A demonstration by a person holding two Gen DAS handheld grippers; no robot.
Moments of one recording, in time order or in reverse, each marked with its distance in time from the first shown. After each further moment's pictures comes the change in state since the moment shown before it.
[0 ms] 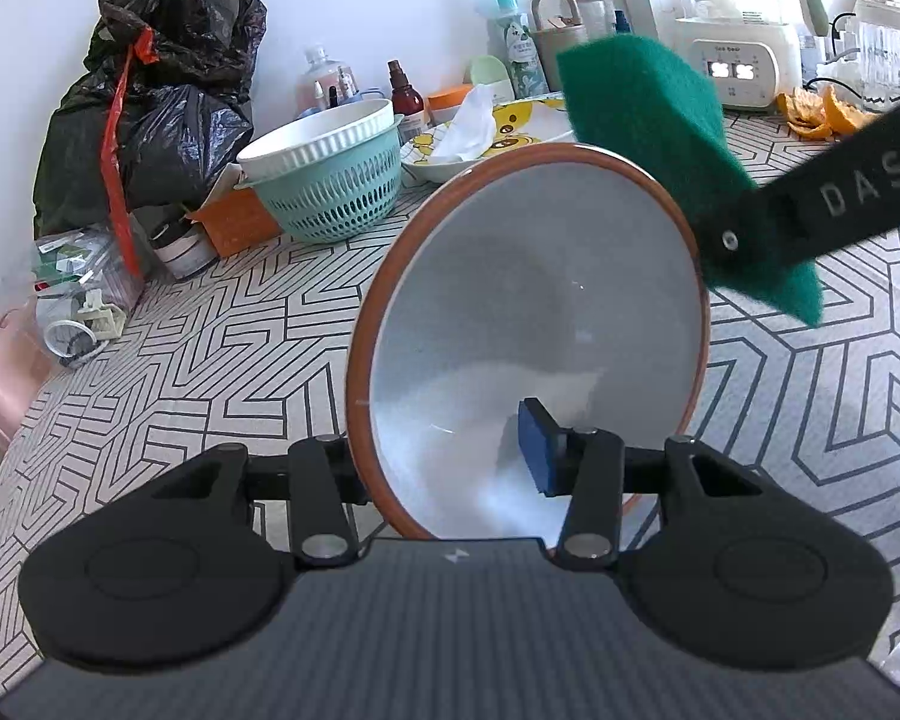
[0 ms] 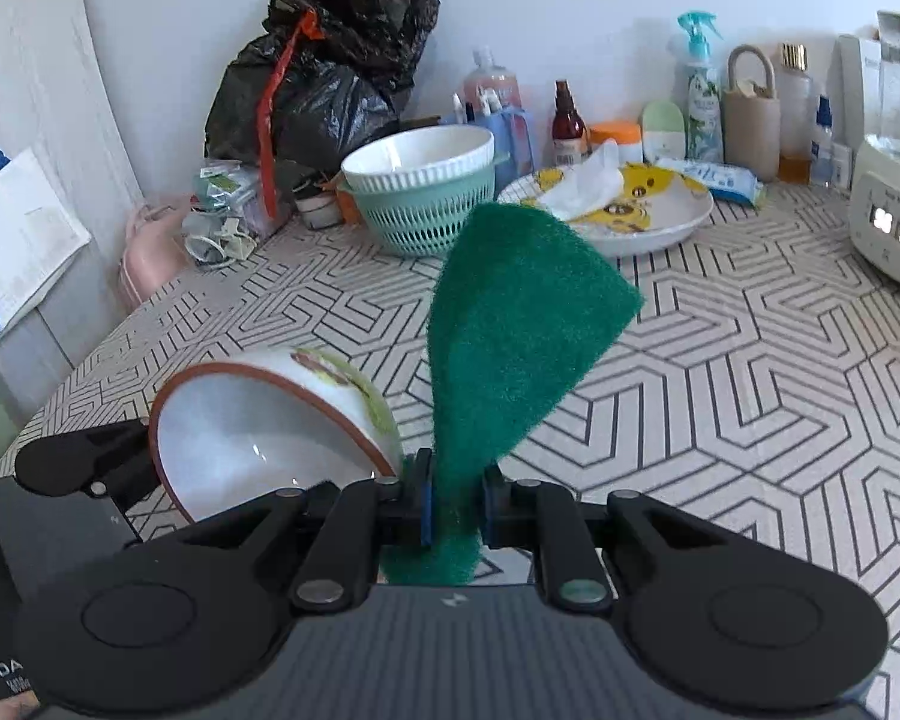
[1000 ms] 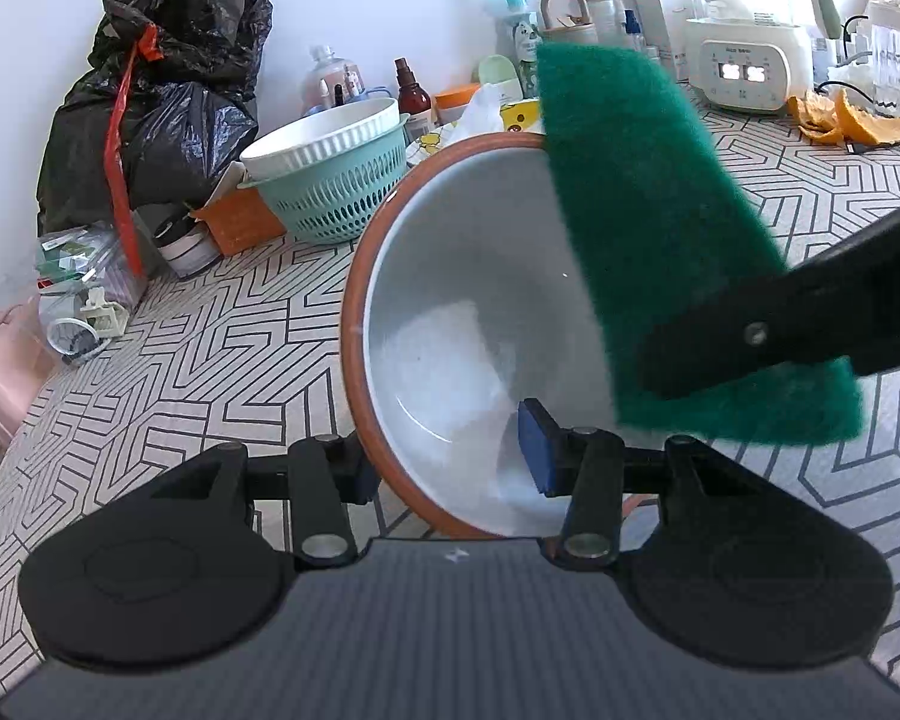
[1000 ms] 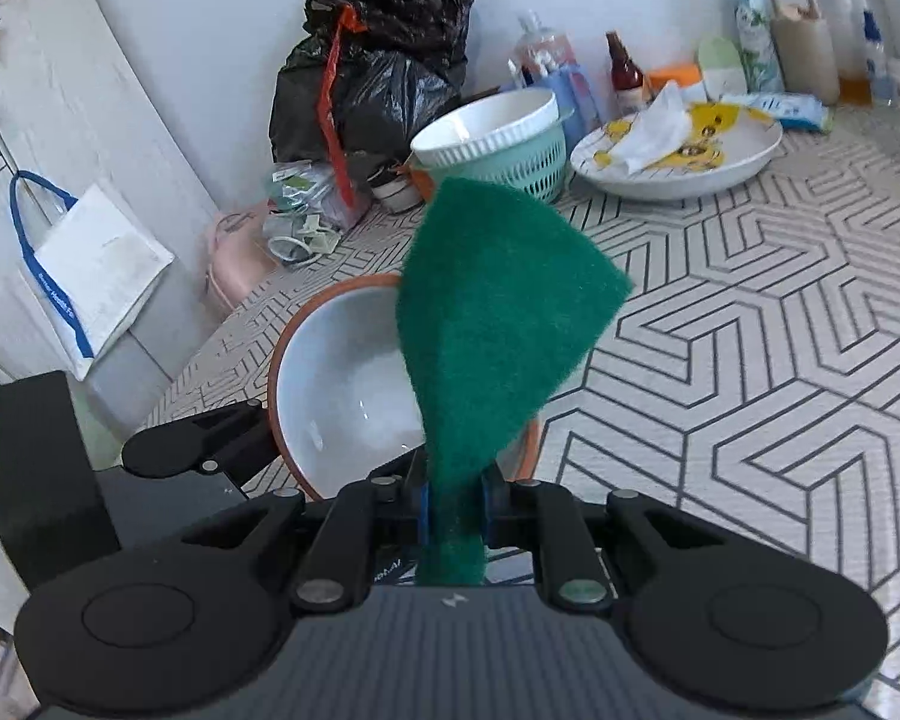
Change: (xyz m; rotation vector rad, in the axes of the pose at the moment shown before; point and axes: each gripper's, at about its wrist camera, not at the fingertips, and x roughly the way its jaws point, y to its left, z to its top) left arm 0.002 0.003 0.002 -0.011 0.008 -0.013; right arm 0.004 -0.009 0.000 0.100 0.047 0.198
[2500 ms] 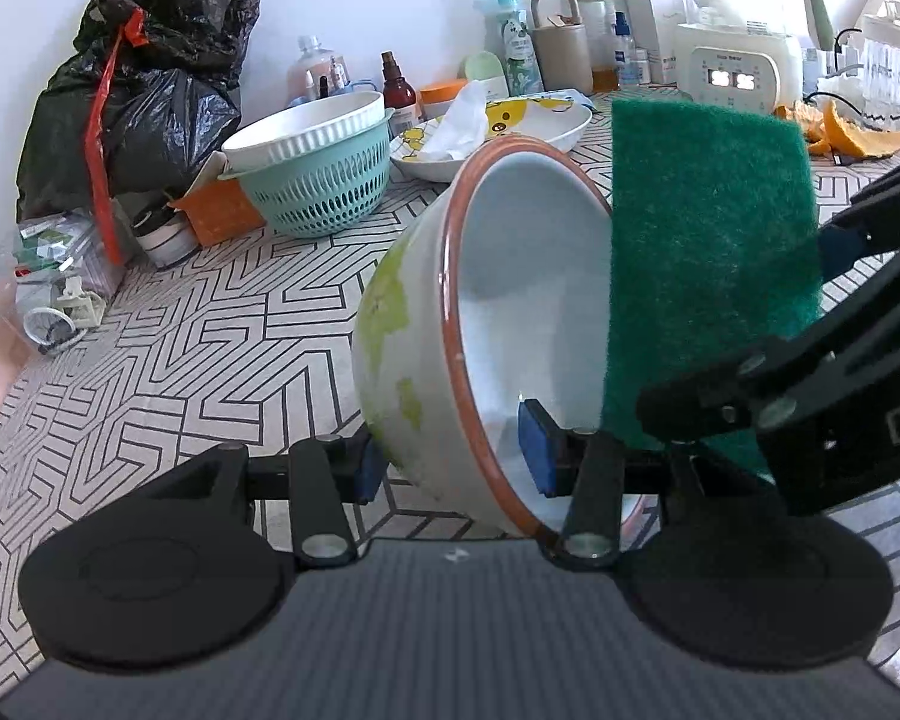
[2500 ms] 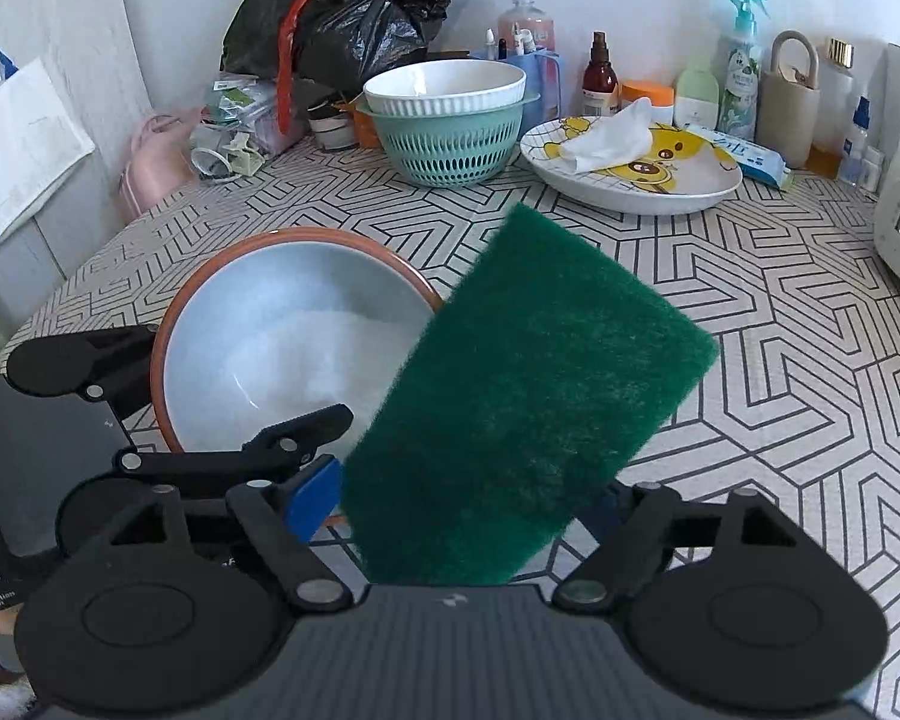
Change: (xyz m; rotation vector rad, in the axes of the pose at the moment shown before) left arm 0.002 0.003 0.002 -0.019 0.009 -0.050; right arm 0.010 0.015 -0.002 -0.218 0.067 -0.255
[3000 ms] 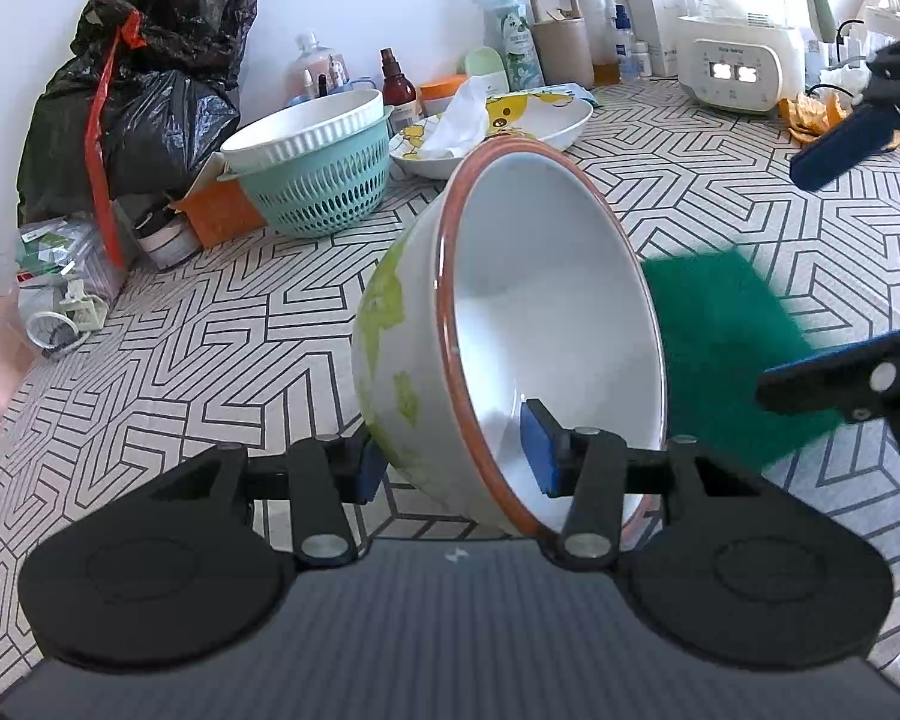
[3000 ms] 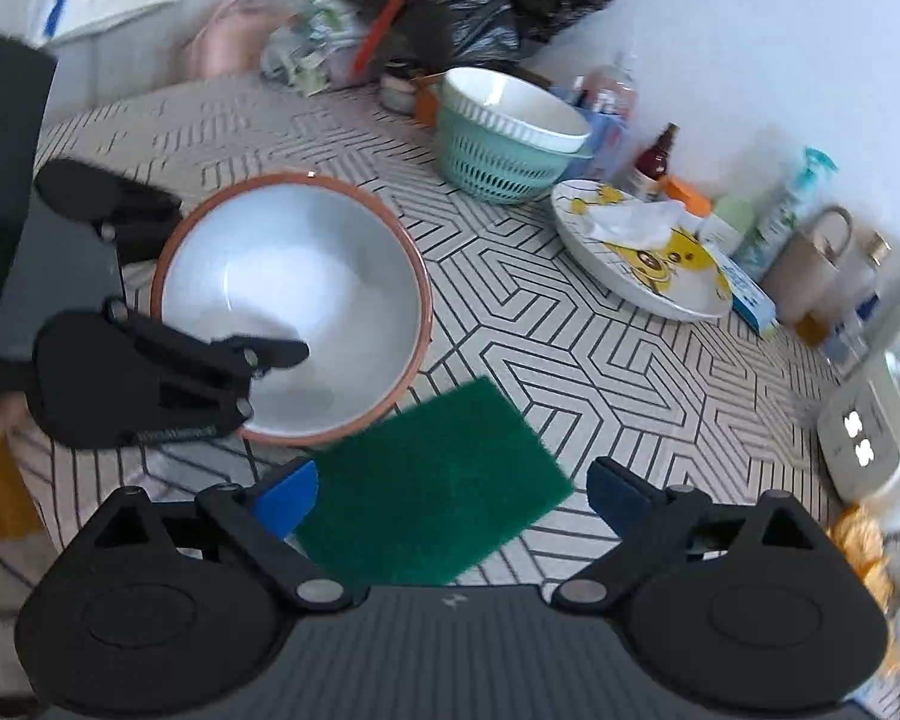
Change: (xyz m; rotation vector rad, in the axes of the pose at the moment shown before) left arm 0.004 -0.001 0.005 0.014 0.013 0.006; right arm -0.015 0.006 0.005 -0.455 0.055 -0.126
